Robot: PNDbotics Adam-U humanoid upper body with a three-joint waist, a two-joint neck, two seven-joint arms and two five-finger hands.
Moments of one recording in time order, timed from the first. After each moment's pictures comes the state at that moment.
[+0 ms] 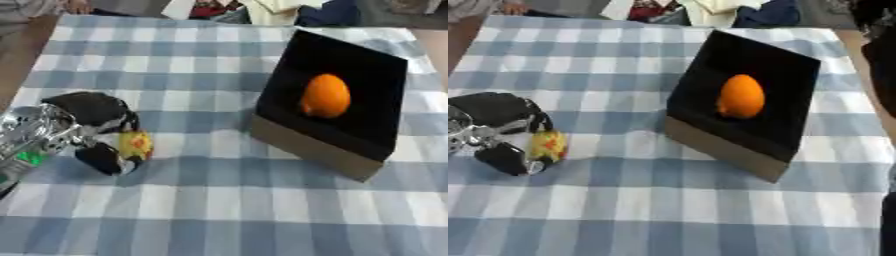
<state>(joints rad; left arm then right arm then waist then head) -0.39 1.00 -0.30 -1.98 -0.93 0.35 -0.86 -0.68 -0.09 -0.07 -1.86 -0.22 -0.14 0.46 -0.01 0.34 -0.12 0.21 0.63</state>
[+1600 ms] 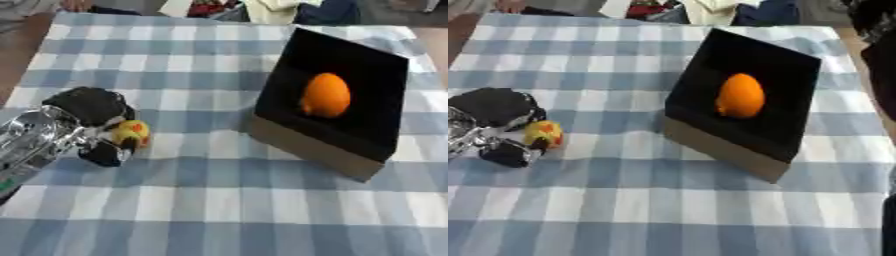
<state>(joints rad) -0.40 0.99 -0.30 -1.98 -0.99 0.40 -0.78 -0.68 -0.10 -0.07 -1.85 -0.22 -0.15 0.46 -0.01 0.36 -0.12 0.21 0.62</state>
